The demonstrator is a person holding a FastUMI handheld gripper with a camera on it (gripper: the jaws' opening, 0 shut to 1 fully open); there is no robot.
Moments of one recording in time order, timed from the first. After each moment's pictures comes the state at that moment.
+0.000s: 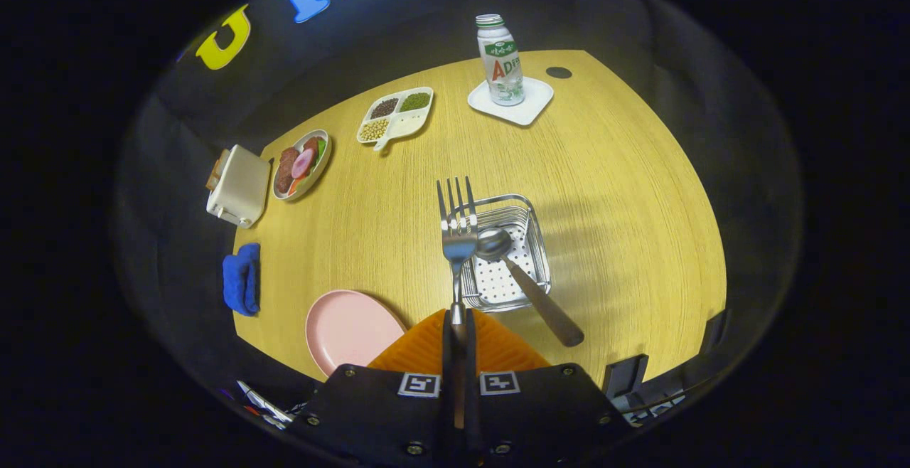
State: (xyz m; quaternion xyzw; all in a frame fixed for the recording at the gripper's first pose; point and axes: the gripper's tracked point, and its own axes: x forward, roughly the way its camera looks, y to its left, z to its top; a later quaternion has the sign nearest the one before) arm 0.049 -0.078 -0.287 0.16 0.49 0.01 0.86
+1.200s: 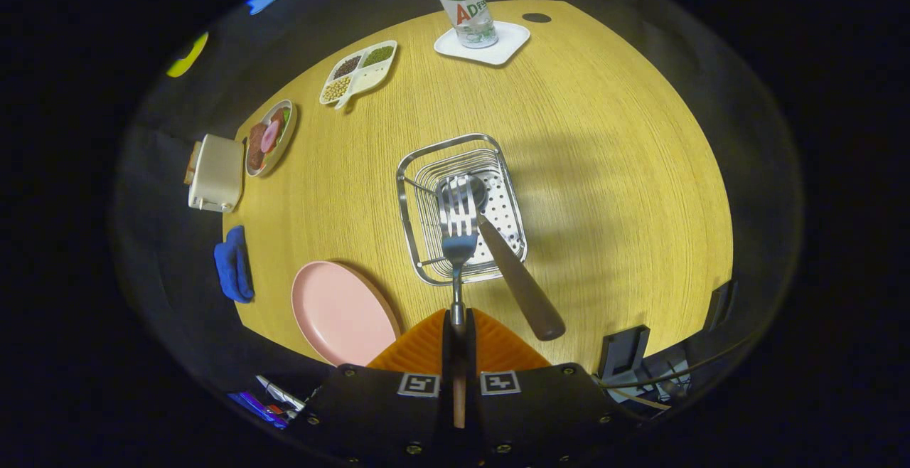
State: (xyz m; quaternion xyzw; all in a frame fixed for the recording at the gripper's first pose) arm 0.033 -0.089 -0.314 0.18 0.59 0.01 0.79
